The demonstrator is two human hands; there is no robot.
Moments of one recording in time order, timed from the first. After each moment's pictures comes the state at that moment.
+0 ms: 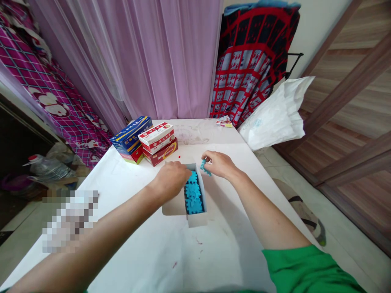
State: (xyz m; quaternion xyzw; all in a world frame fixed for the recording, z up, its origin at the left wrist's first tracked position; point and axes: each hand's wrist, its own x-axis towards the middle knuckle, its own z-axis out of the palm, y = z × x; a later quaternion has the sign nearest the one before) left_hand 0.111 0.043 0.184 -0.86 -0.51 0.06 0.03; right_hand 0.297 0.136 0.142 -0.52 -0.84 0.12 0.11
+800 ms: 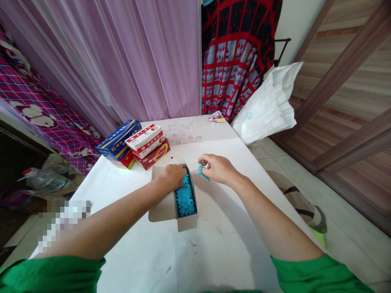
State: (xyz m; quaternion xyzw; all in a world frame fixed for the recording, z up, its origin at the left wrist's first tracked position) left_hand 0.147 0.097 0.143 -0.82 -0.54 0.22 0.01; right_hand 0.332 0.120 0.135 -0.49 -0.84 0.17 0.18
